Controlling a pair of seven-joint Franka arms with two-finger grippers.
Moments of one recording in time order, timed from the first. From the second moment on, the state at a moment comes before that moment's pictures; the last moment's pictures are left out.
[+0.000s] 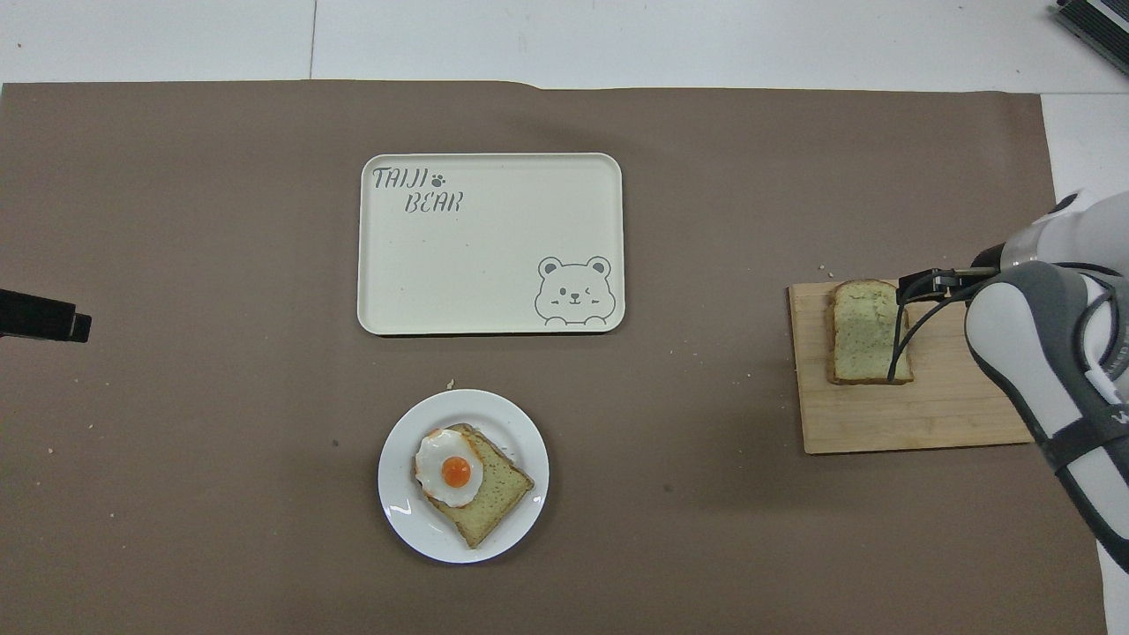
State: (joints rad) left arm -0.03 -0.09 0.00 -1.55 -0.04 1.47 0.12; right arm -0.06 0.24 -0.11 -1.97 0.13 2.19 -0.18
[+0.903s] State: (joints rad) left arm -0.03 -0.09 0.00 -1.55 -0.04 1.47 0.12; right arm -0.08 0.29 -0.11 -1.99 0.19 2.22 -0.27
